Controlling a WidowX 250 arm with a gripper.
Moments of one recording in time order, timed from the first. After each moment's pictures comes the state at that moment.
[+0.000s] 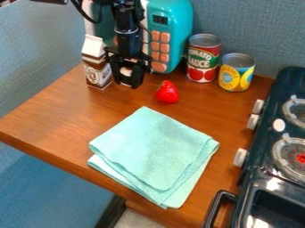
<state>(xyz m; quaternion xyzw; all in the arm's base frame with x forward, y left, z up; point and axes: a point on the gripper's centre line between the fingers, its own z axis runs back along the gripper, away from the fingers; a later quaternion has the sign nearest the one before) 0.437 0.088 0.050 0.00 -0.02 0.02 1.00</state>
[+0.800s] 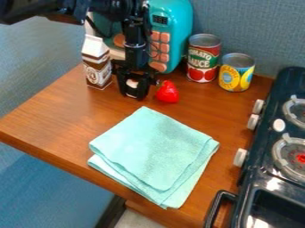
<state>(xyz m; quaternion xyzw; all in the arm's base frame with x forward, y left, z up) 0.443 0.080 0.022 0.01 0.01 0.03 1.00</state>
